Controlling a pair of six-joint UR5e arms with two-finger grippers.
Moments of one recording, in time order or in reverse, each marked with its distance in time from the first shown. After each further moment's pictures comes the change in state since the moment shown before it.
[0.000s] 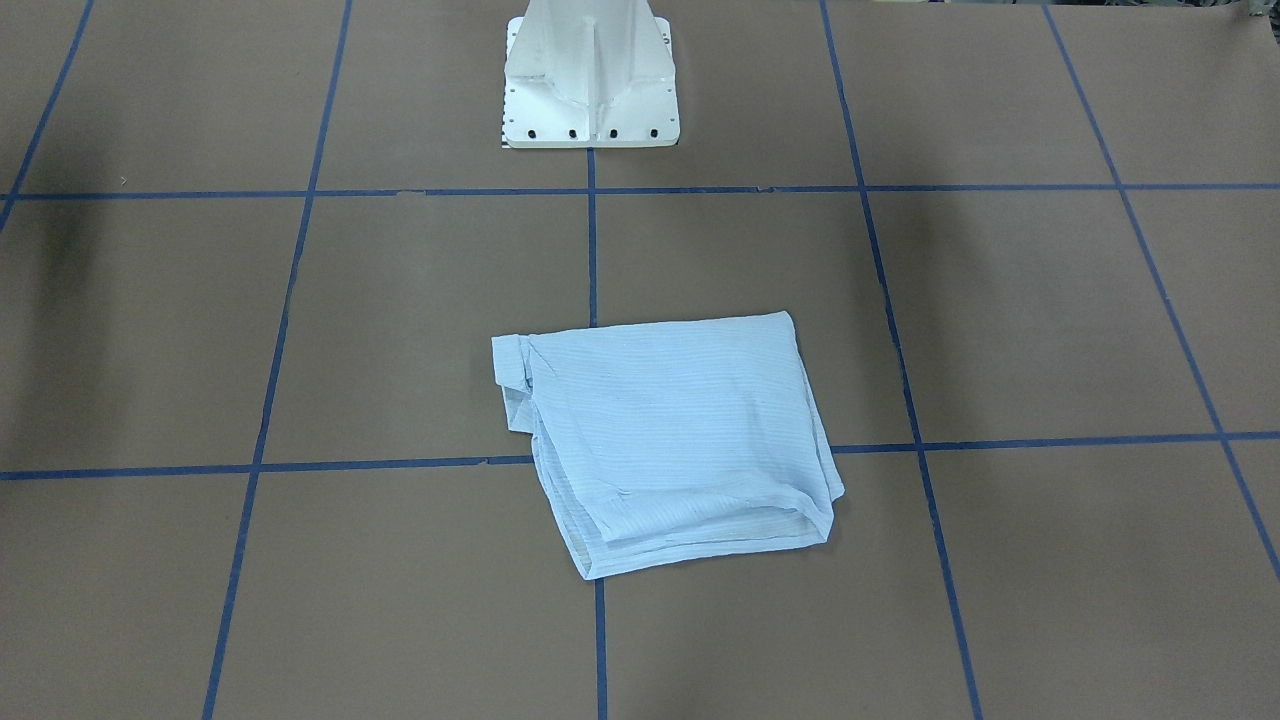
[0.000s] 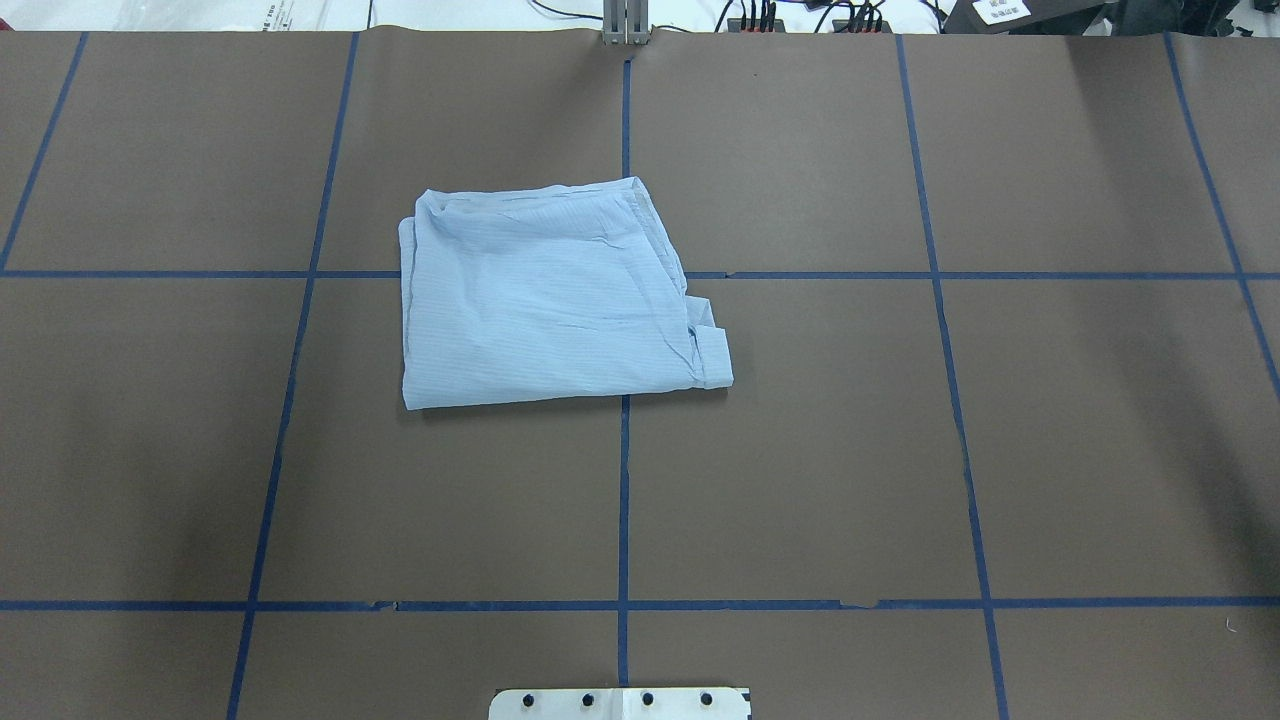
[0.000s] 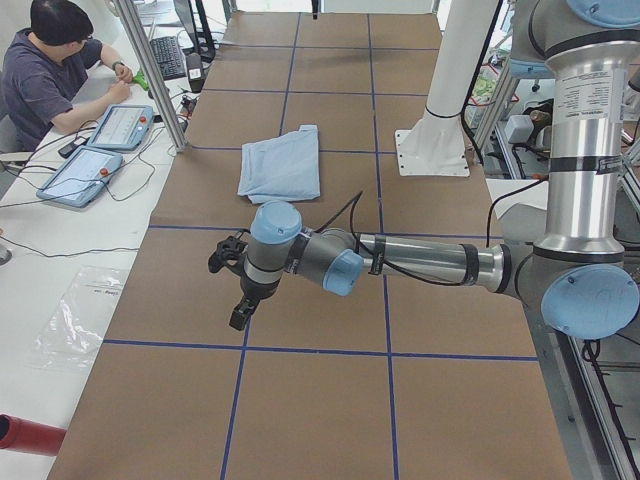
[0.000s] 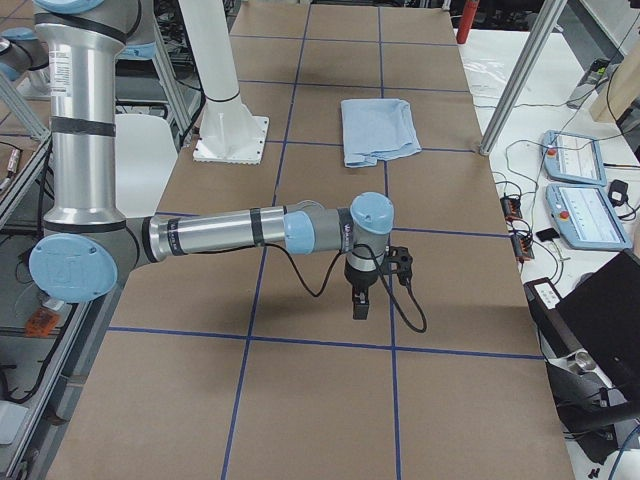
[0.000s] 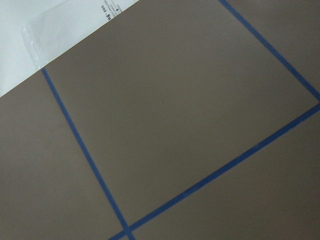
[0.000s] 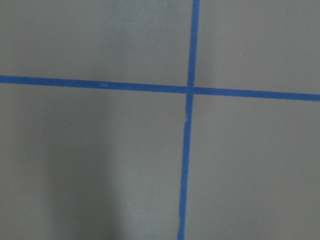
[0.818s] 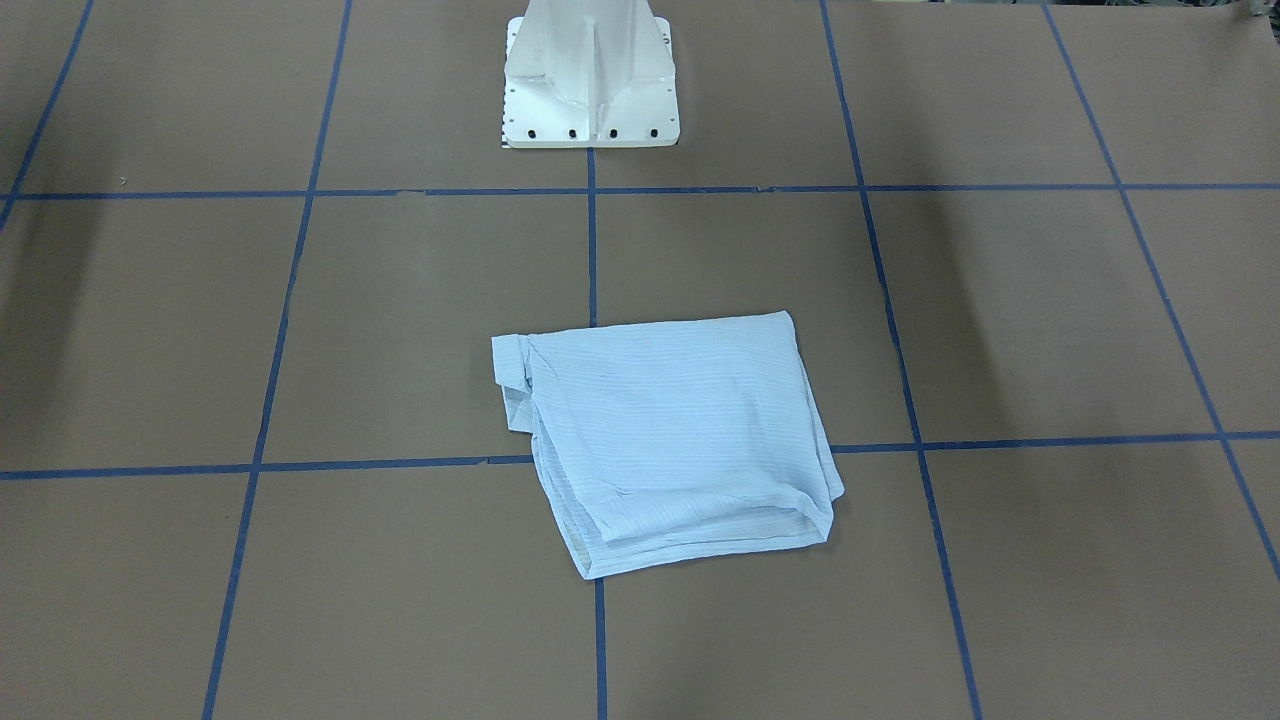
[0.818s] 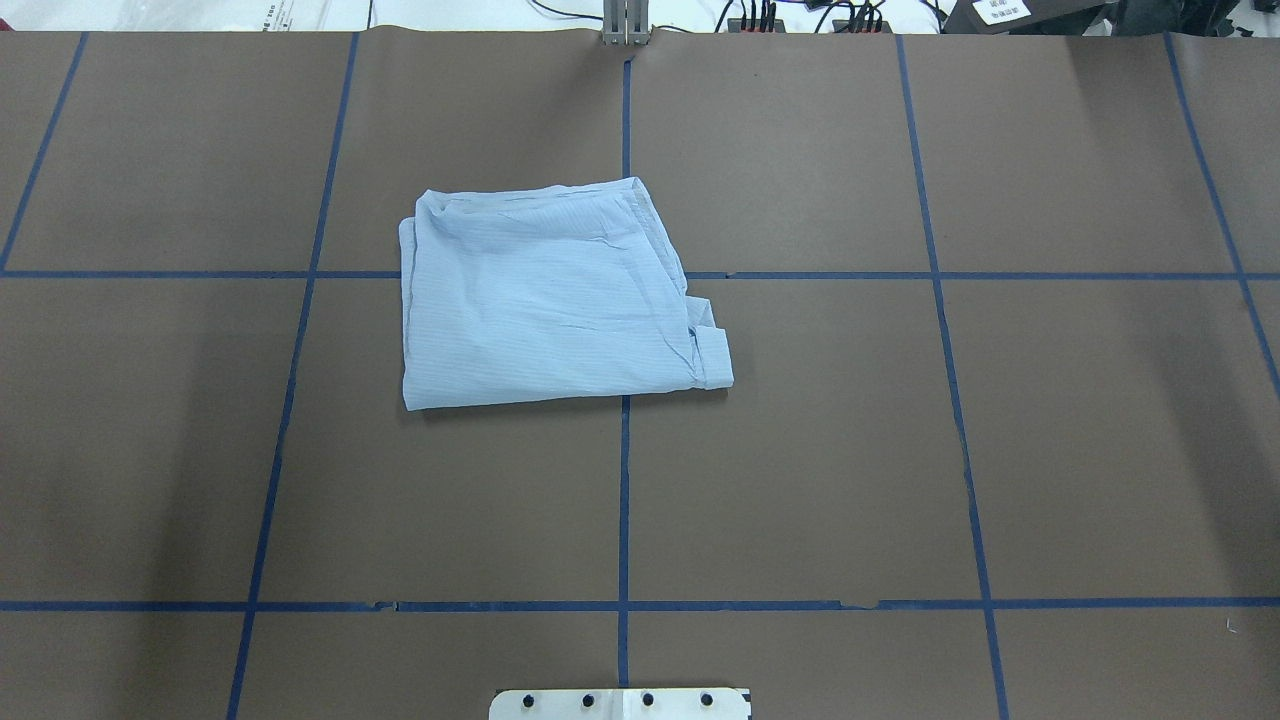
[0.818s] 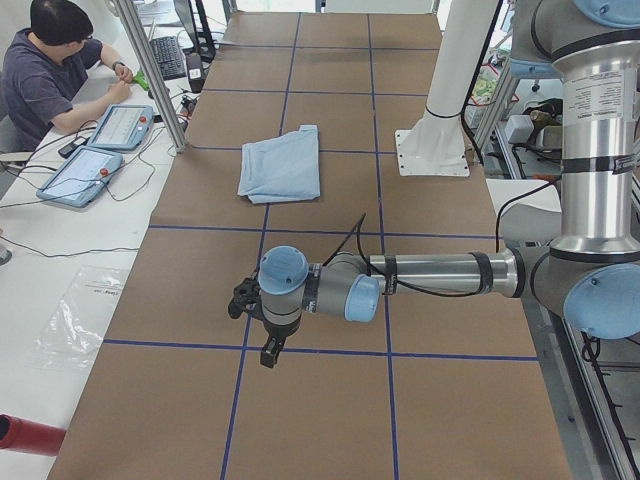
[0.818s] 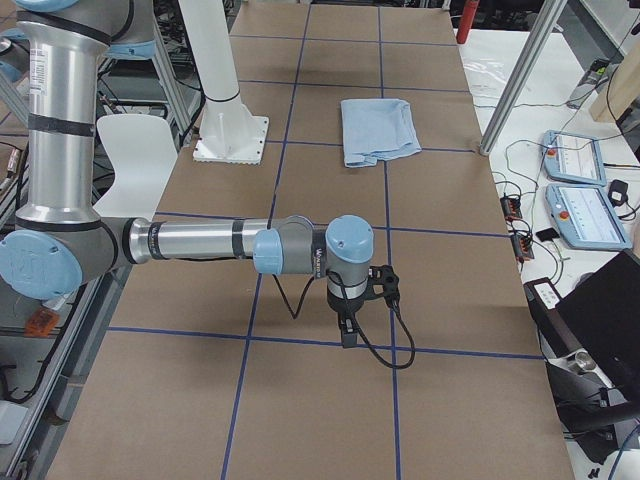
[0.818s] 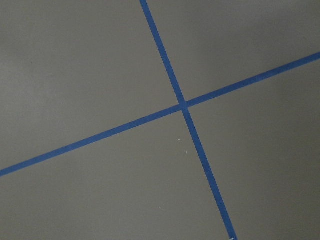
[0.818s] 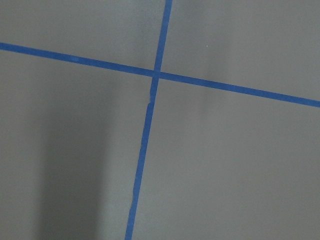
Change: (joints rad) left arm -0.033 0.047 0.040 0.175 -0.115 0.121; right arm 0.106 -0.047 -0.009 0.001 0.007 -0.247
